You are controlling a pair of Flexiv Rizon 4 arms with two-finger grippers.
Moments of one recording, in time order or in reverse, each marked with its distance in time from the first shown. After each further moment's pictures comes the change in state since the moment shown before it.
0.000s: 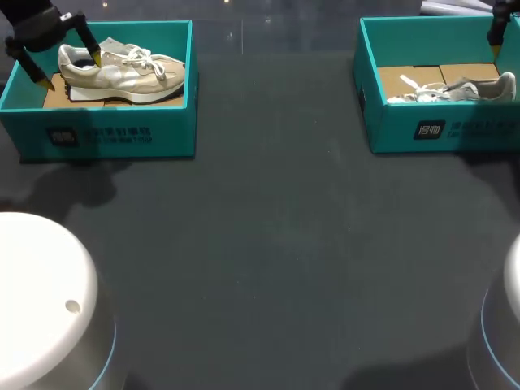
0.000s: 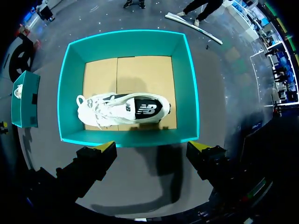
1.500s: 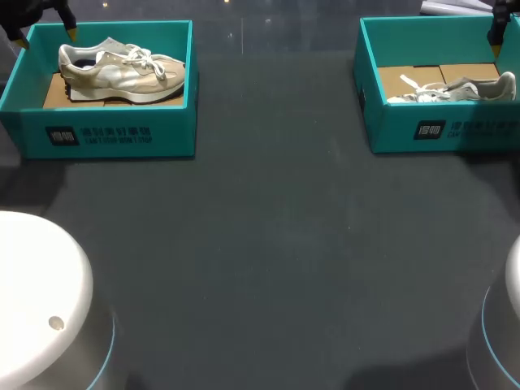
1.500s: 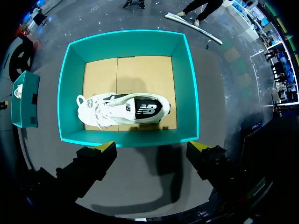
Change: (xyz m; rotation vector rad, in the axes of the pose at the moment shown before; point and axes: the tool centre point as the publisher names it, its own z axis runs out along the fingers) left arm 0.016 0.160 0.010 -0.166 0.096 0.280; right arm 0.000 0.000 -0.001 0.000 -0.001 0.000
